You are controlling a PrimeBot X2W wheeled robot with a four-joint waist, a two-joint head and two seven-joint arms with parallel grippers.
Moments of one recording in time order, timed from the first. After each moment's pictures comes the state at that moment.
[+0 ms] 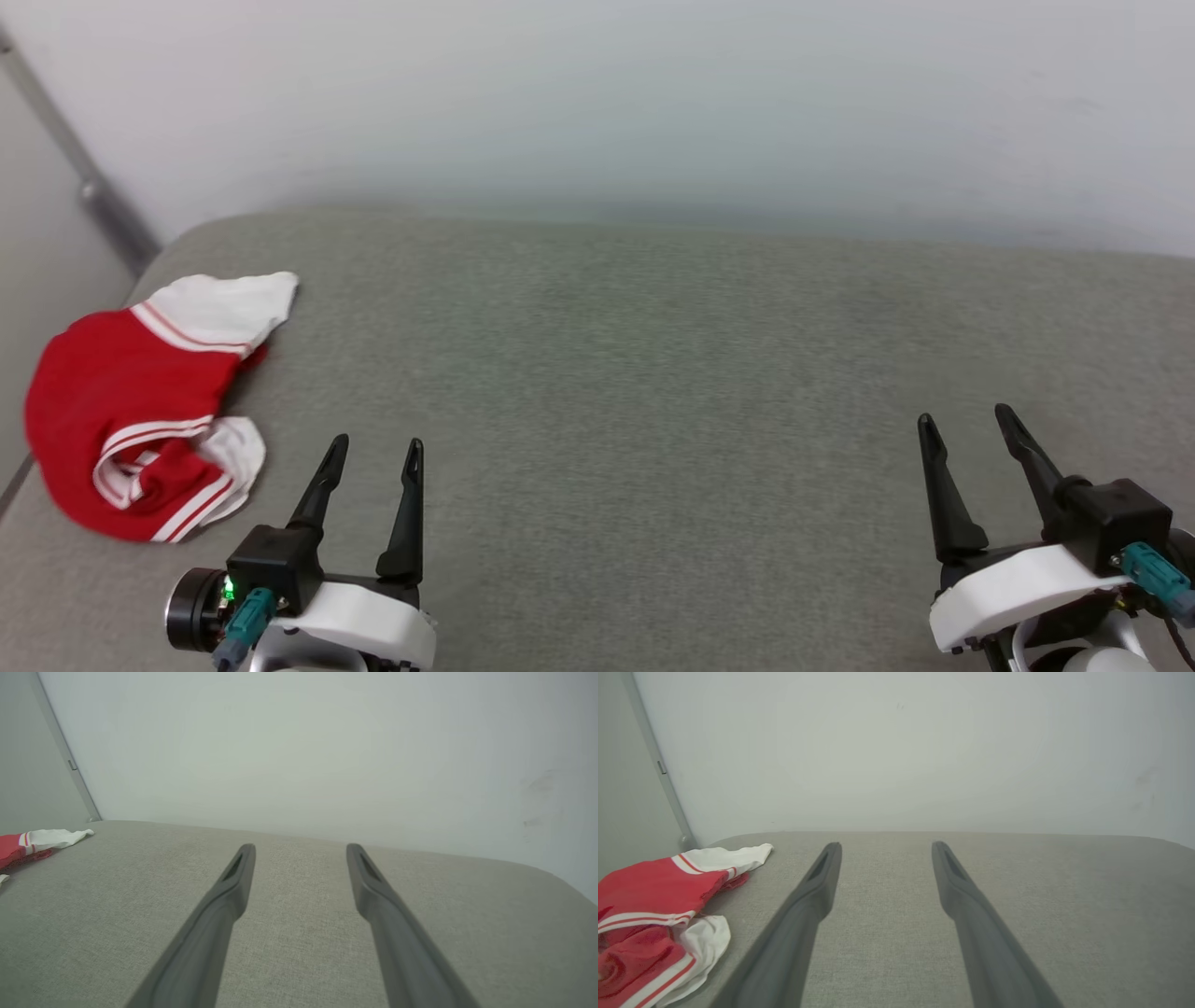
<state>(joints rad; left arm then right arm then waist) -0.03 0.06 -0.02 0.13 -0.10 -0.11 -0.26 -0.01 -0.05 -0.02 0.00 0.07 0.13 -0.07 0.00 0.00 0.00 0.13</state>
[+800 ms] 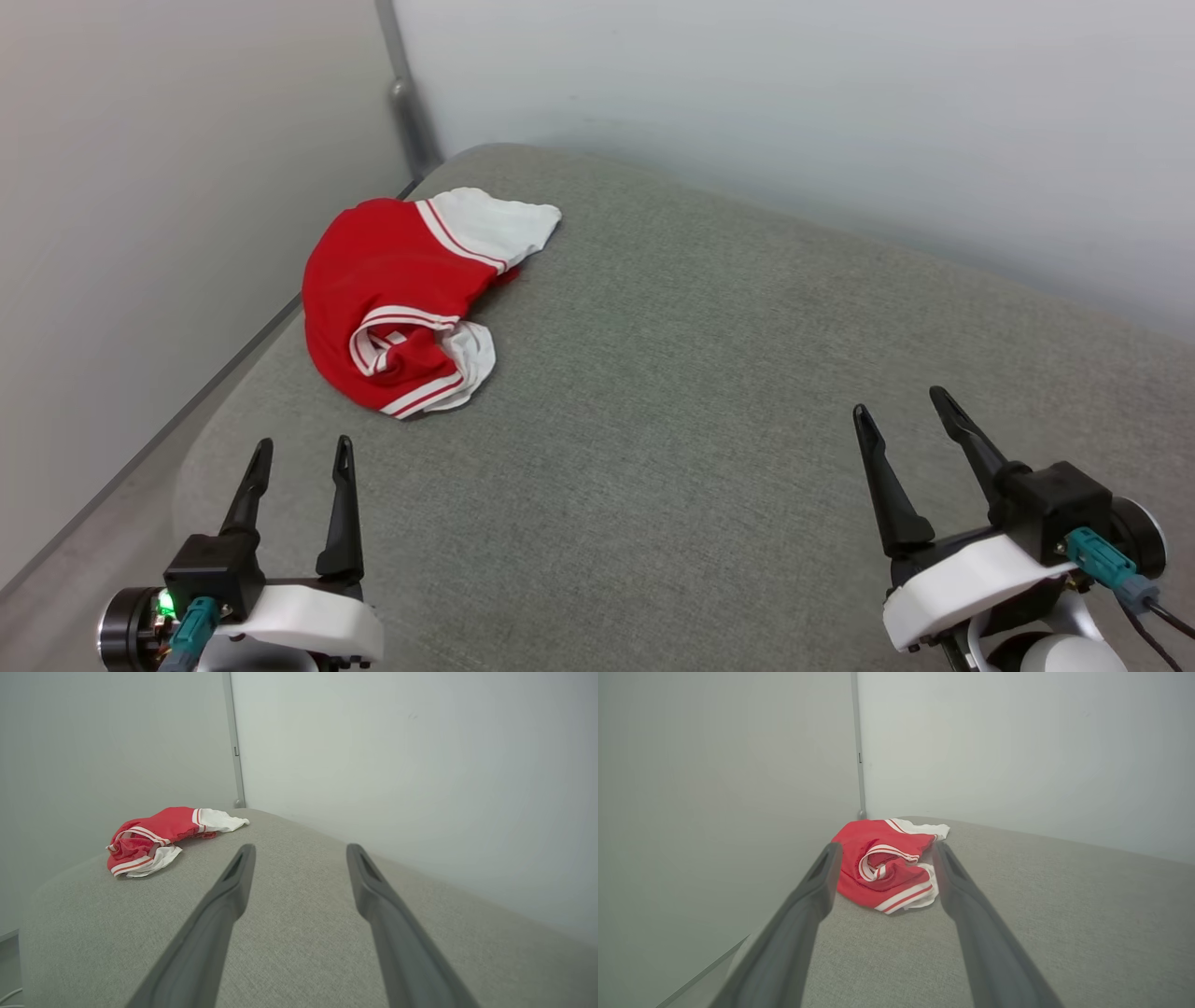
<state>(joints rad) -0.01 0.06 0.08 0.10 -0.06 -0.09 -0.26 -0.02 -0.05 0.09 -0.06 0.05 0.13 -0.02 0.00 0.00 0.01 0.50</state>
